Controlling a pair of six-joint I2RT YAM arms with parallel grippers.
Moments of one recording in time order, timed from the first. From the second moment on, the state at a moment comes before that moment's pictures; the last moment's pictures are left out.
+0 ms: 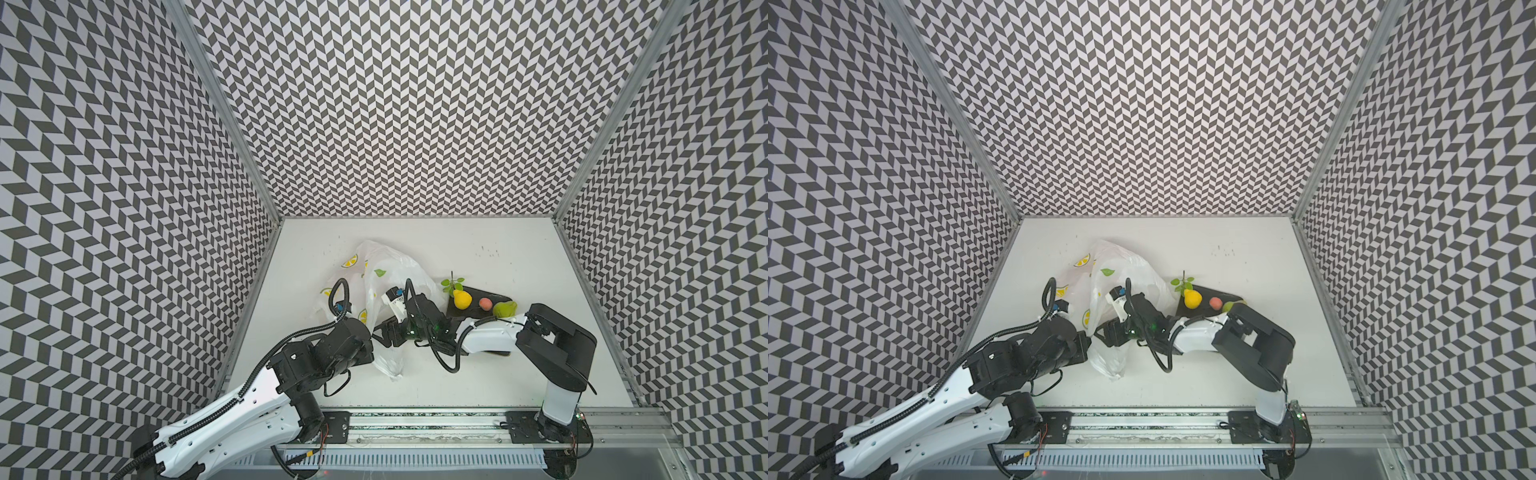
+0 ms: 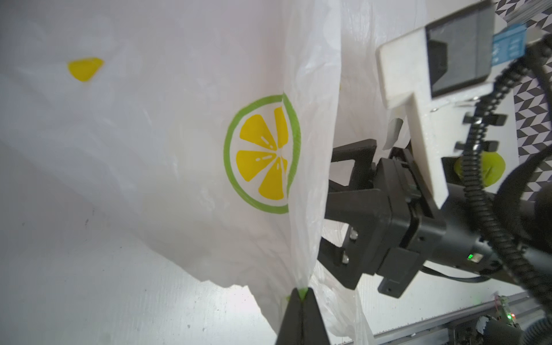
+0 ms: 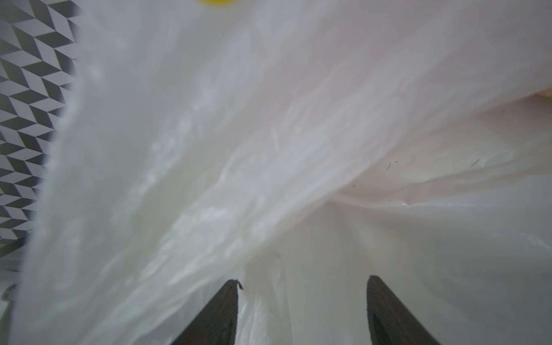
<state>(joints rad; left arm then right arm) -0.95 0.72 0.71 -0.87 -0.27 -1.01 0.98 1.85 0.93 0.41 -0.28 0.61</state>
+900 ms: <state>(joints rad) -0.95 0.71 0.66 -0.94 -0.36 -1.14 0.95 1.99 1.11 0.39 -0.07 0.79</state>
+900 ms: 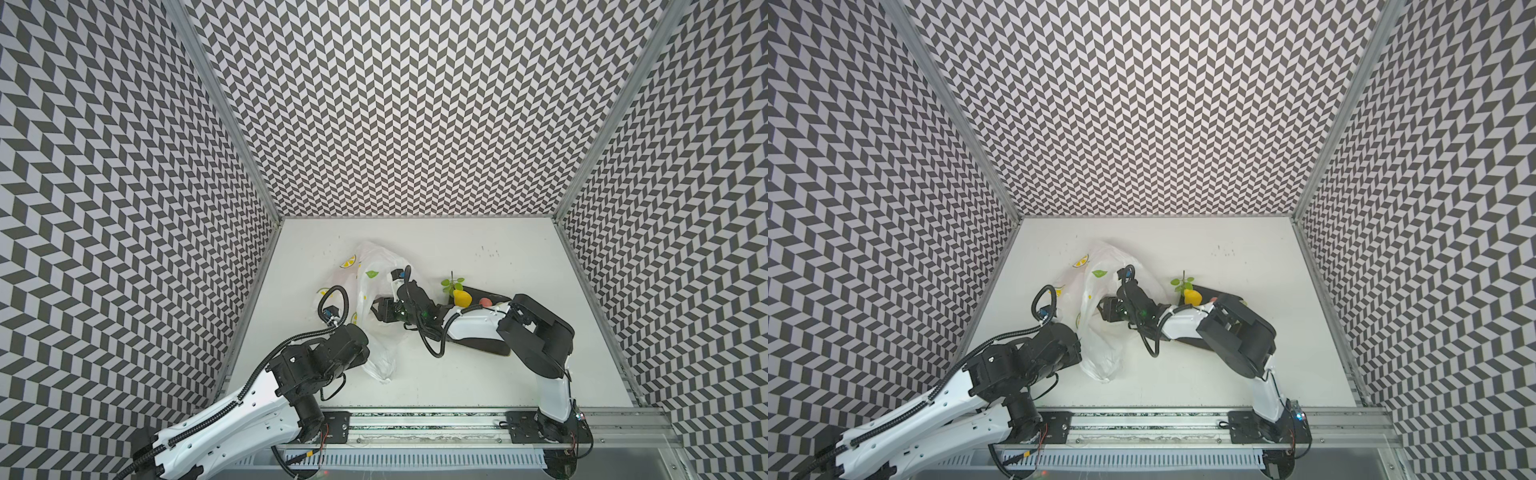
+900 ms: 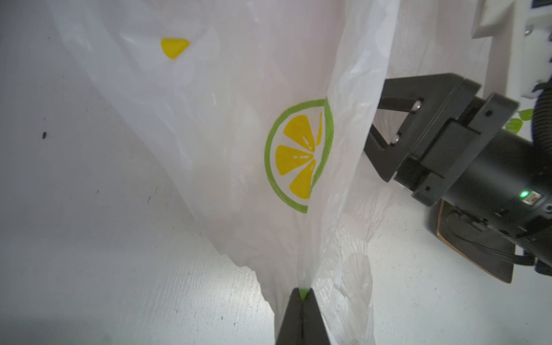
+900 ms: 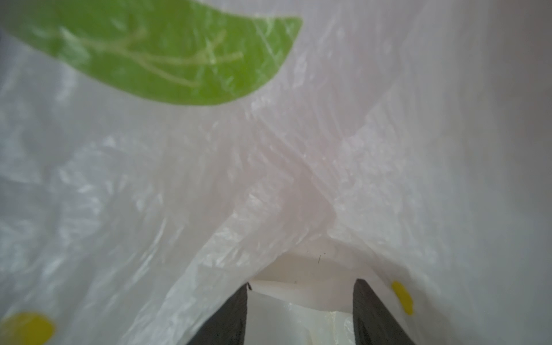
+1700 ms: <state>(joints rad) -0.95 0.70 0.63 -0.92 -0.39 -1.23 0.99 2.24 1.42 0.34 0.00 0.81</state>
